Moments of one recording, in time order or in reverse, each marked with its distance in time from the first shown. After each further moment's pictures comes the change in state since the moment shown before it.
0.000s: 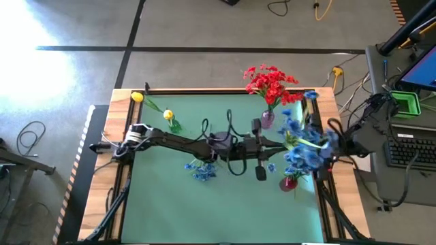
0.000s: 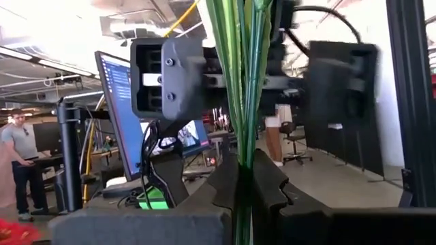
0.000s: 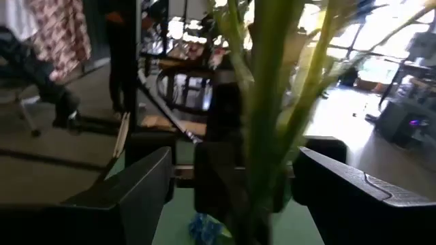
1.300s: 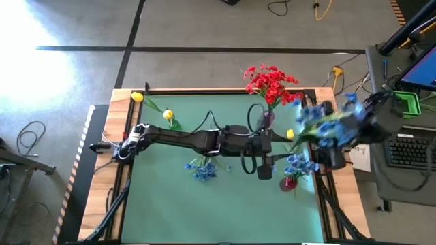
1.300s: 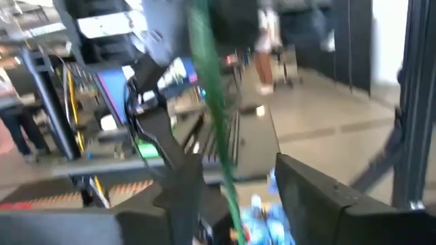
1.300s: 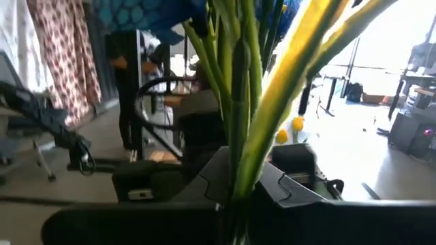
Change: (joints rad) left arm -0.002 0.043 0.377 -0.672 -0.003 0.009; right arm 0.003 -0.191 -0.004 0.047 -0.015 -0.004
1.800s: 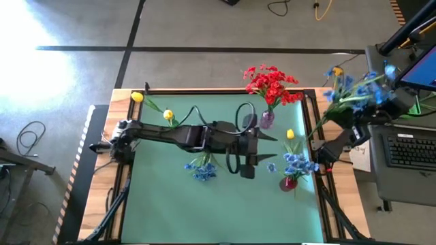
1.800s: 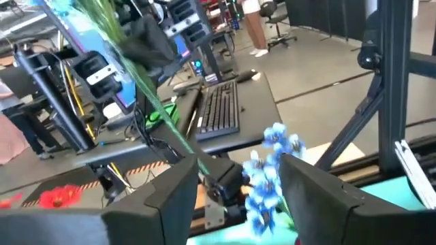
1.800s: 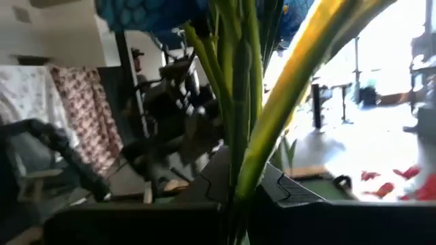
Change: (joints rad) left arm -0.015 -0.186 -0.123 -0.191 -0.007 0.121; right arm 0.000 -0.362 -0.191 -0.080 -0.018 0.080
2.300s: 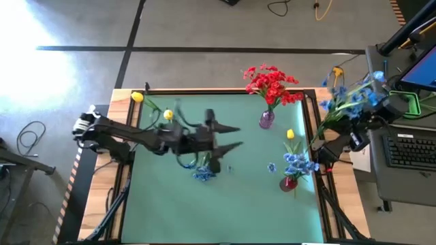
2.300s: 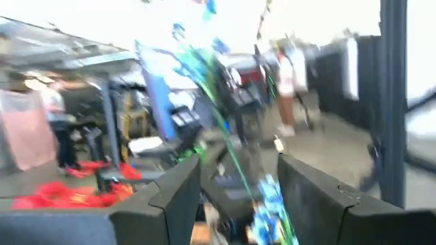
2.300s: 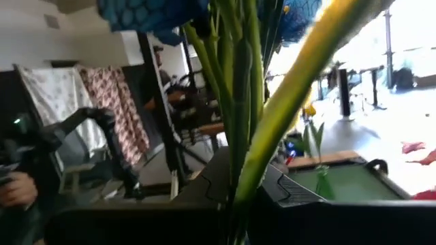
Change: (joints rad) left arm -0.025 -0.425 -0.758 0.644 -0.123 -0.149; right arm 0.000 -0.064 -0.110 0.004 -0.087 0.100
